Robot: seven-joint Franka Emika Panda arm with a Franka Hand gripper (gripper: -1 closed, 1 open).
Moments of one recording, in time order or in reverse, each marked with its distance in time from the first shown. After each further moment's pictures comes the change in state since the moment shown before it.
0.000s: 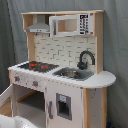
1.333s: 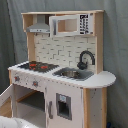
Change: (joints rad) arm 0.140 -0.001 -0.219 -0.030 -0.180 -0.019 0.010
